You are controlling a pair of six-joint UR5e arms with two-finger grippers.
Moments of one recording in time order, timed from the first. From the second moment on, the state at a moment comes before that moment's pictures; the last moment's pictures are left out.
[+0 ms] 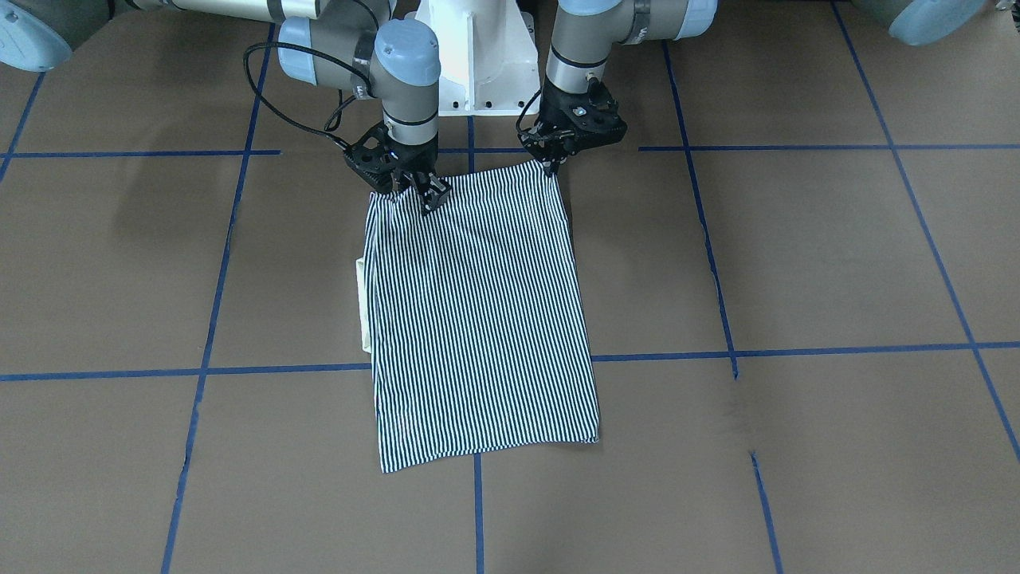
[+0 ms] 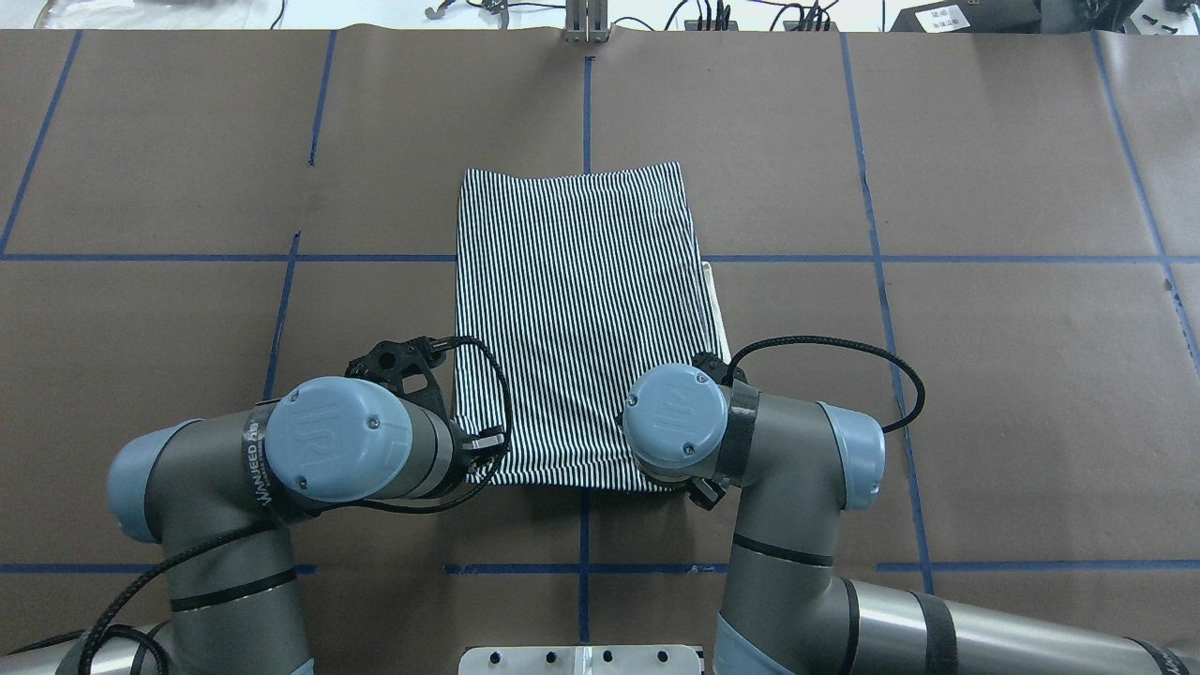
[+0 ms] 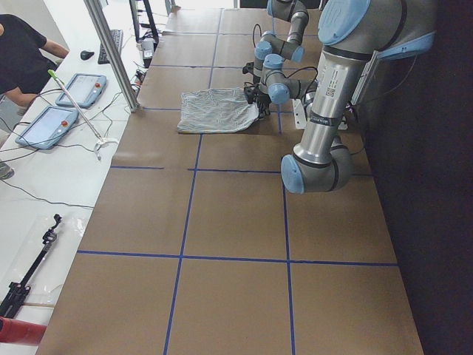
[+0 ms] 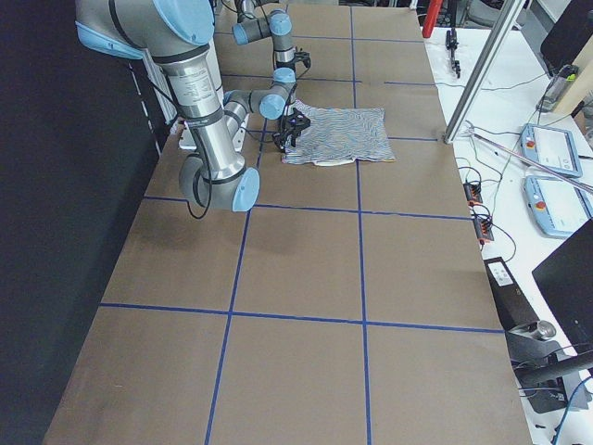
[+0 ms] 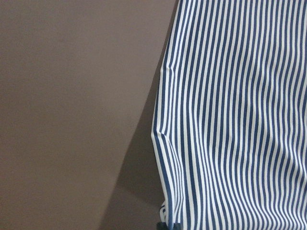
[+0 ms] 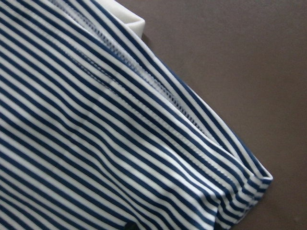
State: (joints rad) left arm -0.33 -2.03 -1.97 -1.60 -1.69 -1.68; right arm 0.32 -0.98 1.72 -1.64 1.73 2.13
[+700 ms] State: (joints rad) left arm -0.32 -2.03 -1.97 -1.60 -1.70 -1.68; right arm 0.34 -0.96 1.72 -1.64 1.74 2.12
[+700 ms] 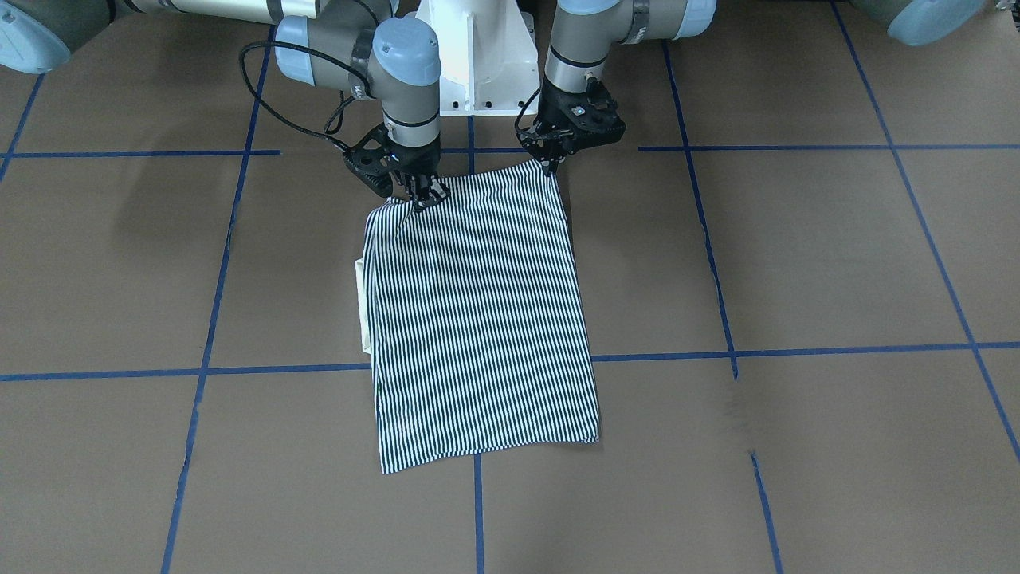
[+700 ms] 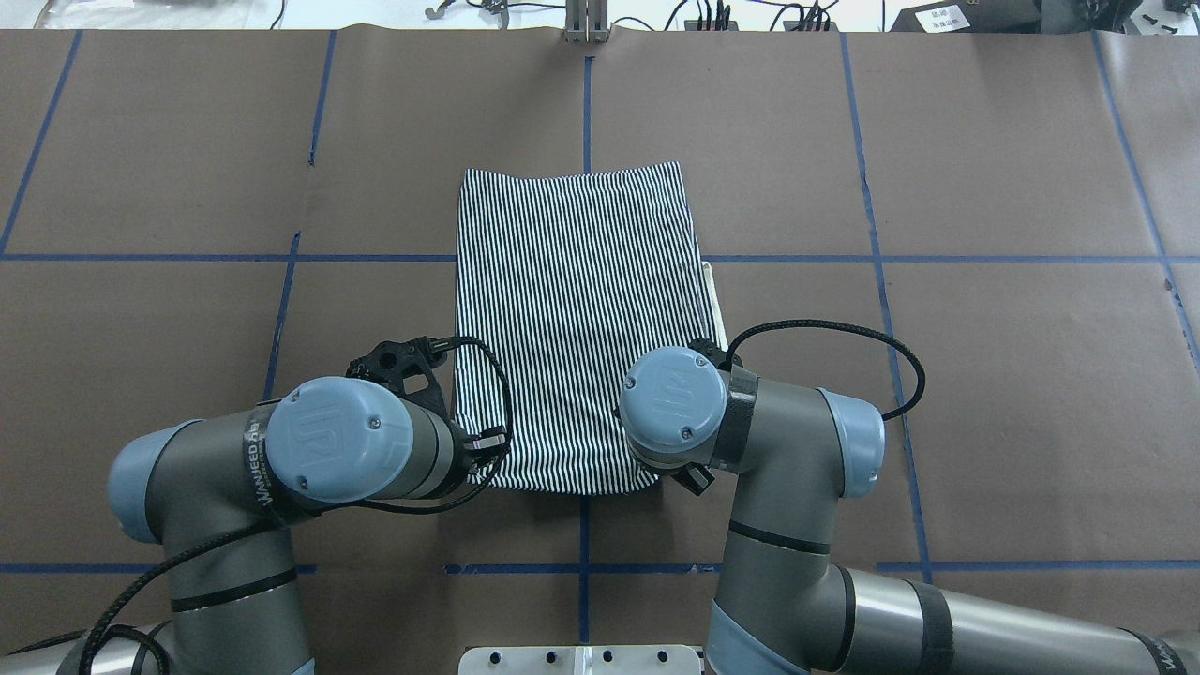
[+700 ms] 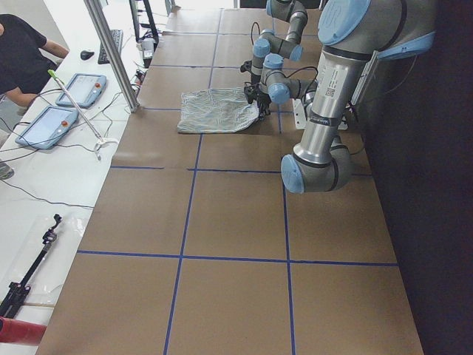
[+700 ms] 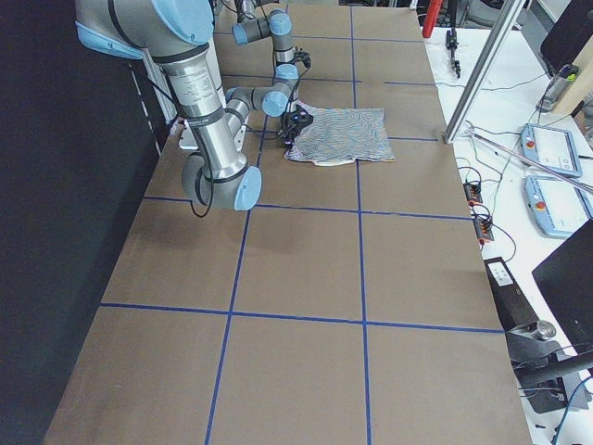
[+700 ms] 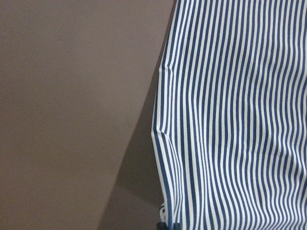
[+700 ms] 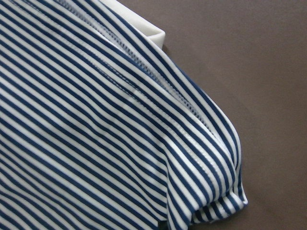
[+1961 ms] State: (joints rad) left arm -0.20 -2.00 -2.08 -1.53 -1.70 -1.69; right arm 0.25 -1.02 1.86 -1.64 1.79 2.12
